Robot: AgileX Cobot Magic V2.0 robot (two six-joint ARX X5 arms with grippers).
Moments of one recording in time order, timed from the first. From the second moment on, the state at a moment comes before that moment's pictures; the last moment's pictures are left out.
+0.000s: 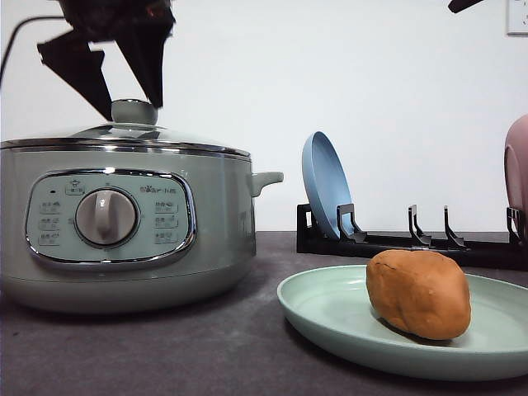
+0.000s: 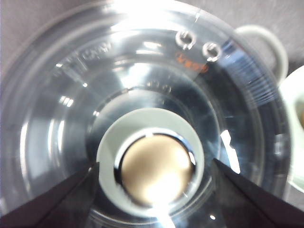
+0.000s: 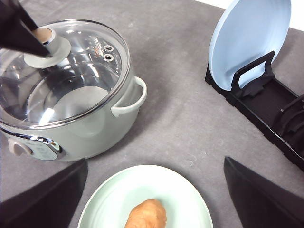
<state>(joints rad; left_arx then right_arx) -0.38 1.63 1.69 -1.13 0.13 0.08 0.54 0.93 1.07 -0.68 -0.08 0.07</state>
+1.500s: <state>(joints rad) -0.38 1.08 1.69 -1.33 0.19 0.03 0.54 0.93 1.07 -0.93 -0.34 0.07</state>
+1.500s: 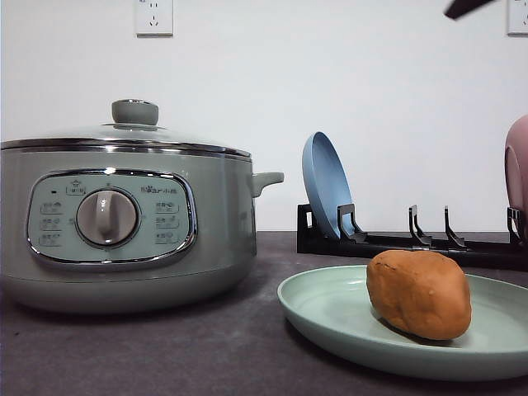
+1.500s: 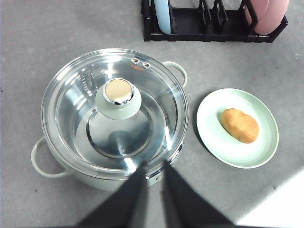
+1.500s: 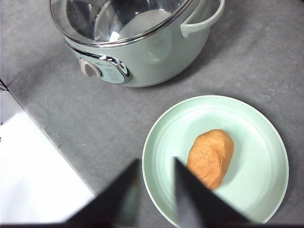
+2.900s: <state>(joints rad) -0.12 0.68 1.35 -0.58 0.10 0.09 0.54 0.93 1.07 -0.92 -0.34 0.07</state>
